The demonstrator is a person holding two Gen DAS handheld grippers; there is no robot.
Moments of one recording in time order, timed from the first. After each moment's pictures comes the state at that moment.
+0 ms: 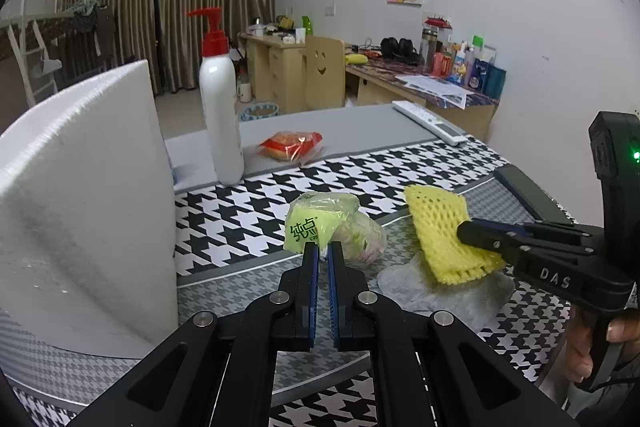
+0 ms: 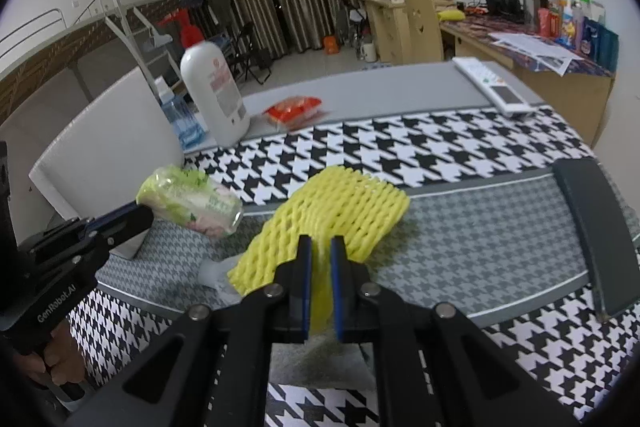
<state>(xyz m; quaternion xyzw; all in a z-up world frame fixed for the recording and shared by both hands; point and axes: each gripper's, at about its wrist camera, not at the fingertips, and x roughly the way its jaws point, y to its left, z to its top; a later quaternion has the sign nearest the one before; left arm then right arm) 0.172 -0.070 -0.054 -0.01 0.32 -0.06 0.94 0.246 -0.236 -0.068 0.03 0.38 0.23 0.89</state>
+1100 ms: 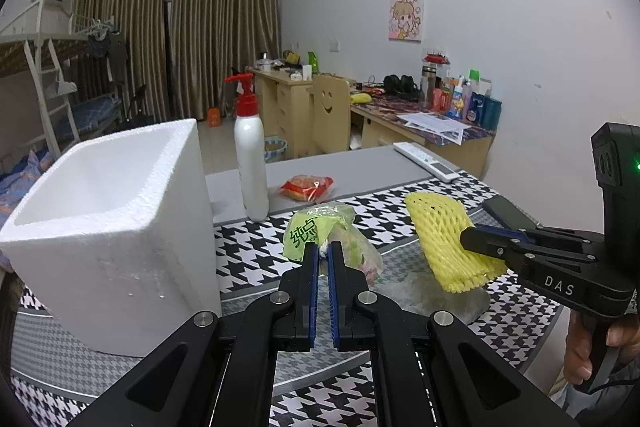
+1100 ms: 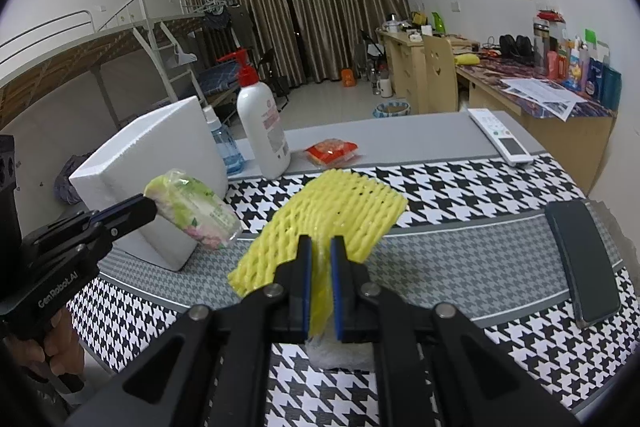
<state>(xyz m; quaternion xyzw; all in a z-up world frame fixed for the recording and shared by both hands) 0.127 -0.053 -0.013 -0.01 0.26 -0.05 0.96 0.206 -0.220 -0.027 0.02 0.32 0.26 0.91</state>
